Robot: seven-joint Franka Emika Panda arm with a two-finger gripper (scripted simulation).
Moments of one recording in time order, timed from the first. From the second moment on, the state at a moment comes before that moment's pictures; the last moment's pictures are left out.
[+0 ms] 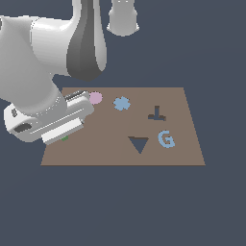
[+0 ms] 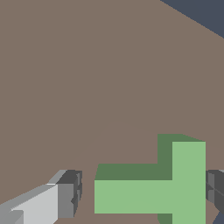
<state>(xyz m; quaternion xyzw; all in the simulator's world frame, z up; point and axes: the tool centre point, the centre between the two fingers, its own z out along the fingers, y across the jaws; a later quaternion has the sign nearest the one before) 0.034 -0.181 0.033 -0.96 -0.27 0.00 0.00</state>
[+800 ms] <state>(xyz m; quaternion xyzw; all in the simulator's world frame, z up) 0.034 -0.181 0.033 -0.96 -0.27 0.00 0.00</state>
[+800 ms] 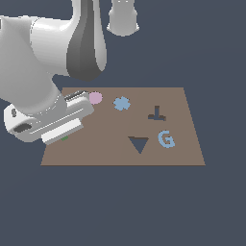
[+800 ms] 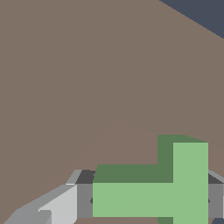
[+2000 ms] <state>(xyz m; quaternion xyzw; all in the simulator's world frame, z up) 0.016 0.047 0.039 -0.83 -0.56 0.00 0.00</state>
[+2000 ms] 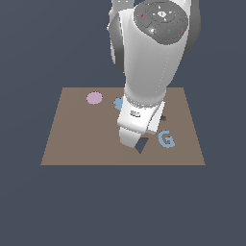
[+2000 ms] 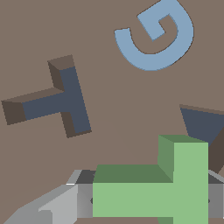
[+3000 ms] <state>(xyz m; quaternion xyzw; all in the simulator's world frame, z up) -0.032 0.122 0.035 -0.75 -0.66 0.00 0.00</state>
